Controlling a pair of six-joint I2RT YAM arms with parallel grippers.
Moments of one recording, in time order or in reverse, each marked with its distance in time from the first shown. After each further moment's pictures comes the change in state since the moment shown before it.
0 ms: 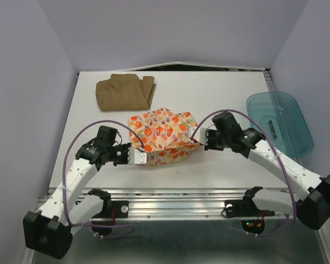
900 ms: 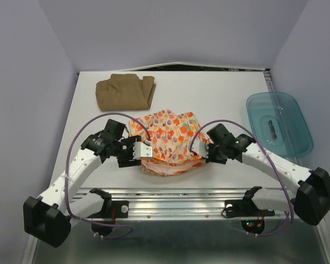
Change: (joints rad) left arm -0.145 0.166 0.082 -0.076 -0.074 -0.143; right arm 0.045 0.090 -0.168 -0.080 -0.025 0.081
